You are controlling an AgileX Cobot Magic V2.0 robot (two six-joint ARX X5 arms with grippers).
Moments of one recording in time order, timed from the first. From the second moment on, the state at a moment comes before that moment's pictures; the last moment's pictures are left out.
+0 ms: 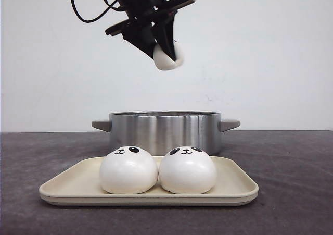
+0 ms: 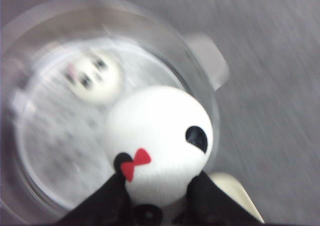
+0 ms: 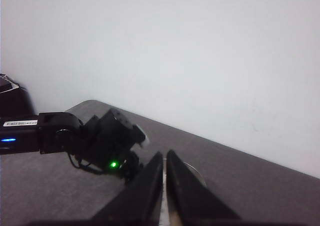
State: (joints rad) left arm -0.62 1.83 1.73 -0.67 0.01 -0.14; right arm 0.85 1.04 2.17 -1.23 0.26 0.08
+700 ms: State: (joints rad) left arm -0.47 2.01 1.73 -0.49 -0.05 -0.17; right arm 0.85 1.04 2.17 -1.23 0.26 0.08
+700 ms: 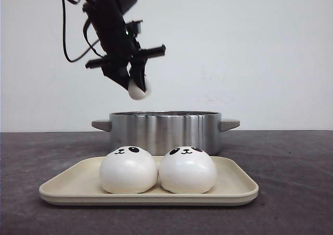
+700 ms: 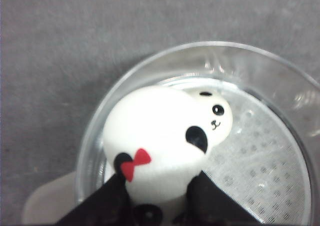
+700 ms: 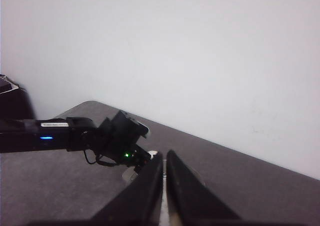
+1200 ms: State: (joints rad) left arm -0.47 2.11 1.73 -0.40 -0.03 -0.23; right arm 0.85 1.04 2.17 -1.23 0.26 0.08
